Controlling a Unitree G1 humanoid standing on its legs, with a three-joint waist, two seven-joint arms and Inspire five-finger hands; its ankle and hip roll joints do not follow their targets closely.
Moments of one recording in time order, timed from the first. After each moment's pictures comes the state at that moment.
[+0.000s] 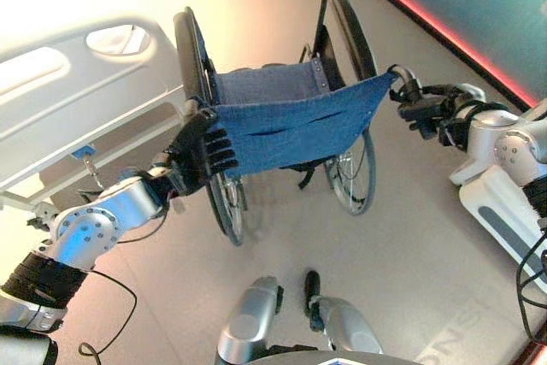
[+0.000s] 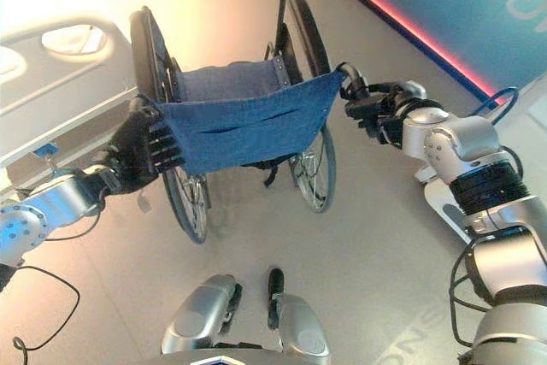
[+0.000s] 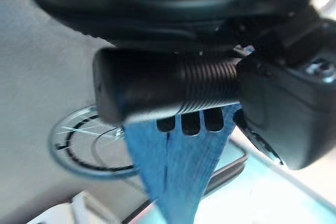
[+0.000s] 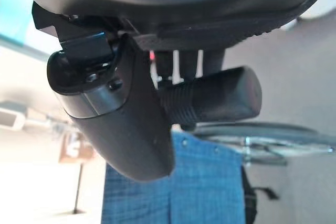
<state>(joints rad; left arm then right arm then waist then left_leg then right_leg) -0.31 1.03 -0.28 -0.16 -1.64 0.40 0.43 -0.94 -0.97 0.52 0.34 0.99 0.70 -0.35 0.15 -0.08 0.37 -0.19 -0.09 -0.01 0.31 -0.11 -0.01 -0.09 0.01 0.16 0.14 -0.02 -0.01</state>
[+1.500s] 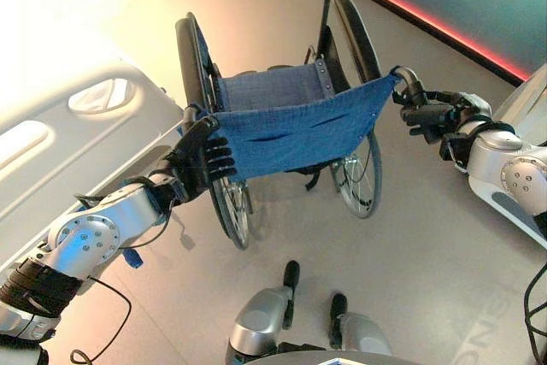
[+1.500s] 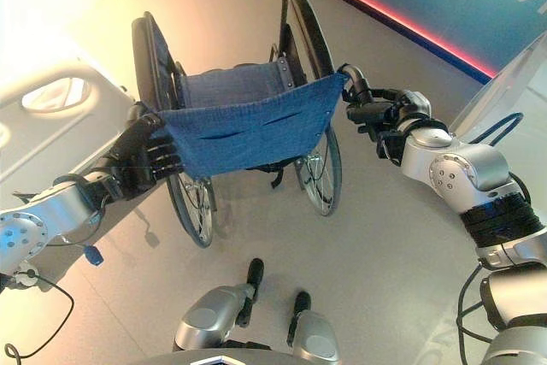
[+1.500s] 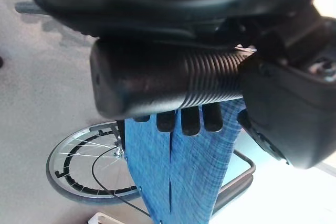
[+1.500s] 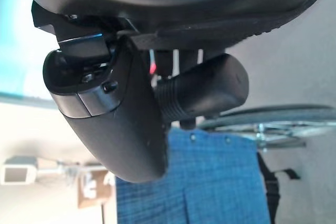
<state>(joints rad) -0.28 1.07 -0.27 -0.17 -1.62 0.39 0.49 -0.73 -1.00 0.40 0.10 1.16 0.61 -0.53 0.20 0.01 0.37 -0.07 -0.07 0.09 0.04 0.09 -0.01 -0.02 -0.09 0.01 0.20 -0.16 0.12</state>
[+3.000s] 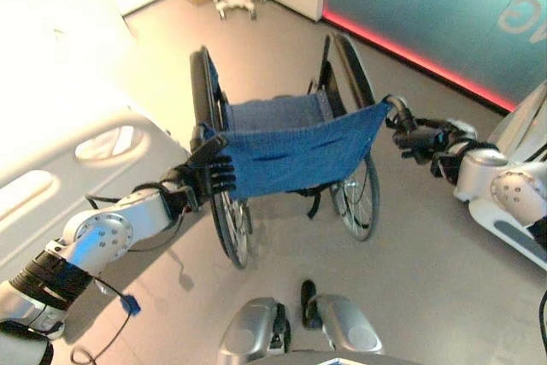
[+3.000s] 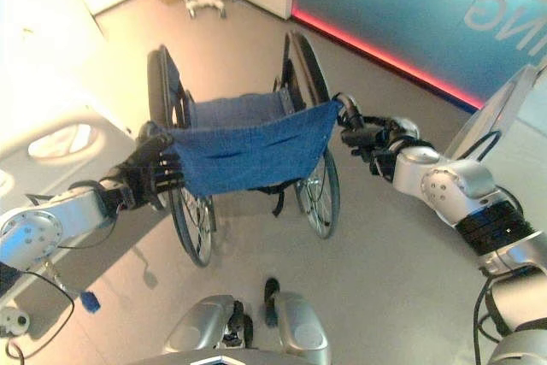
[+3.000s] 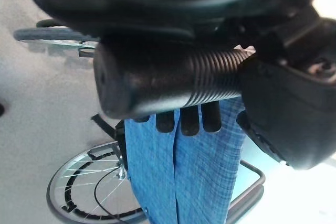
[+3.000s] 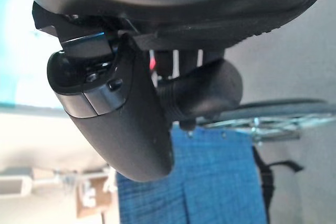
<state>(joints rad) -0.35 1.07 -0.41 -0.12 -1.58 0.43 0.55 -0.69 -1.05 0.55 0.11 1.30 0.55 -0.57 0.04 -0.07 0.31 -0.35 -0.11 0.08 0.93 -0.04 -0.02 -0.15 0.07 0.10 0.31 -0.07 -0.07</state>
